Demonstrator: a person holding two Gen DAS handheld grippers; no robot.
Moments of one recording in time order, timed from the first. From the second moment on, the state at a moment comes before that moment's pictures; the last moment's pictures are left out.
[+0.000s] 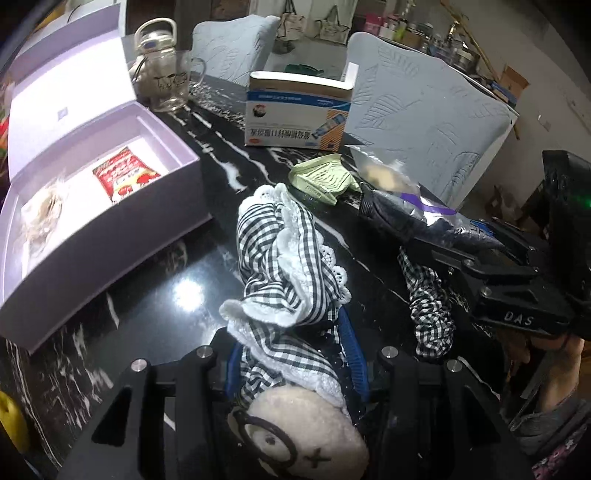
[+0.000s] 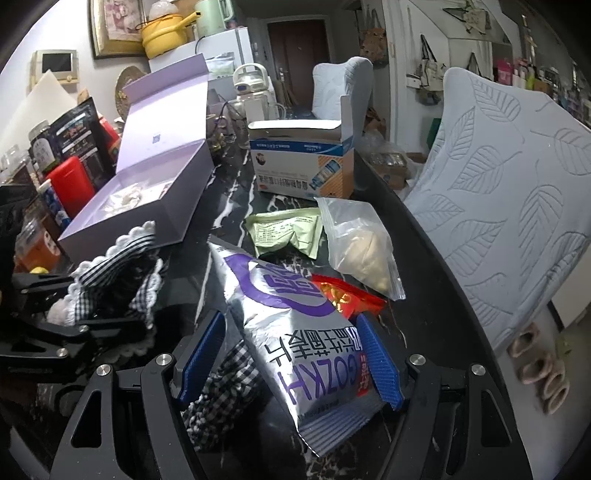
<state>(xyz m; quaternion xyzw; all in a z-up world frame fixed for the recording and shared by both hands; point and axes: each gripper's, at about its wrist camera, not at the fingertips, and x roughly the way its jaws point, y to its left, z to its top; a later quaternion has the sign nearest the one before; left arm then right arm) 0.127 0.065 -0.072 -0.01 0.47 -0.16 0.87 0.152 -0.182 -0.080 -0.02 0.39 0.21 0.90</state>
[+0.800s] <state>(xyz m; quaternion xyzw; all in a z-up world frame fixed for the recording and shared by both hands) 0.127 0.073 -0.077 -0.03 0.47 -0.15 0.87 0.160 -0.174 -0.079 -0.07 0.38 0.18 0.90</state>
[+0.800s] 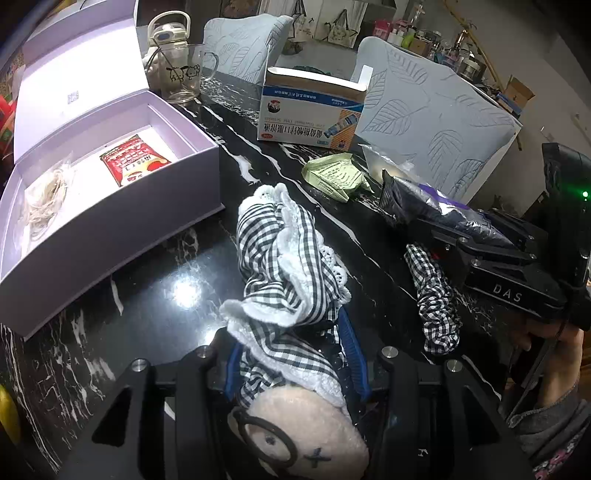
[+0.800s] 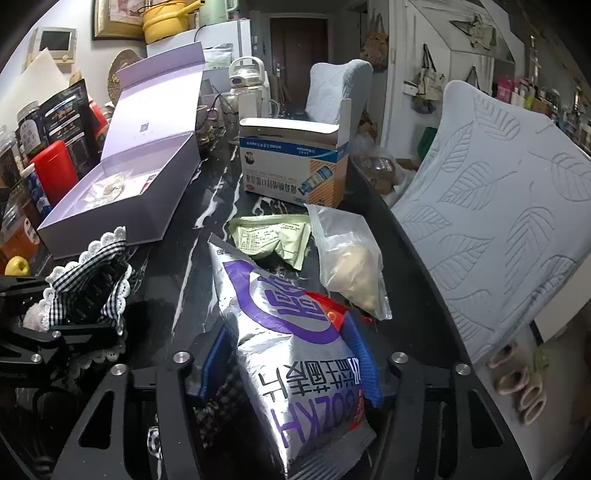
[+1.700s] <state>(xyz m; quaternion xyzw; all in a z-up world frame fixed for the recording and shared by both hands) 0.090 0.088 -0.034 -0.06 0.42 -0.14 0.90 0.112 -0.177 -0.040 -0.02 0.34 0.24 0.91</state>
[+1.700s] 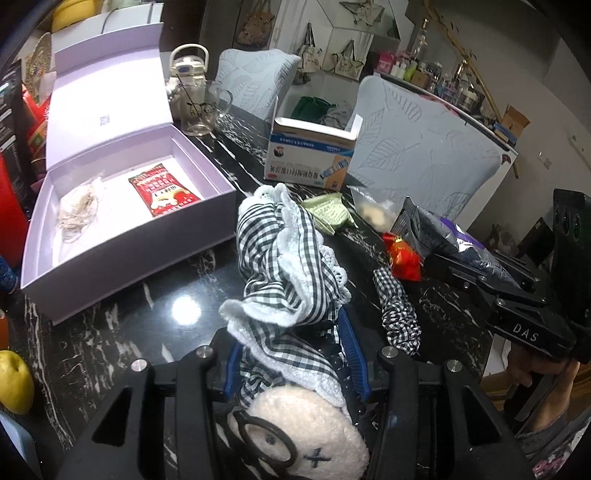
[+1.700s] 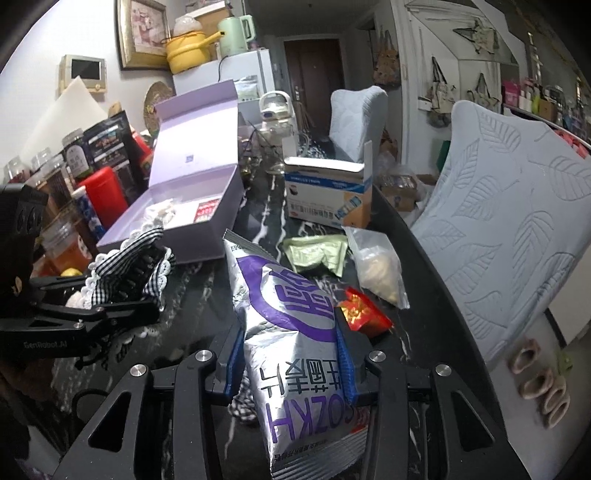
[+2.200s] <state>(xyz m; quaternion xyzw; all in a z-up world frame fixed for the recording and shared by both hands) 0.081 0.118 0.026 -0.06 0.34 -0.10 0.93 0.117 -0.141 0.009 -0.04 0.29 0.30 0.91</state>
